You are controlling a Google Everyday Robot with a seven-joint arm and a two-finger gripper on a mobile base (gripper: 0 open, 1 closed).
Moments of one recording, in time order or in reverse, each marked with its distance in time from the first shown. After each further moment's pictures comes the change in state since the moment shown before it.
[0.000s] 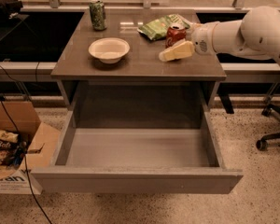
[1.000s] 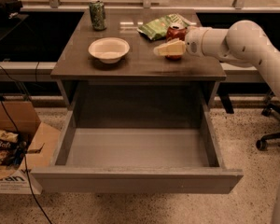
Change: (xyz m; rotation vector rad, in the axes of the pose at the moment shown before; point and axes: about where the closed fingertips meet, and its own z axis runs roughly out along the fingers) arm 0.013 -0.039 0.045 0.085 -0.095 0.105
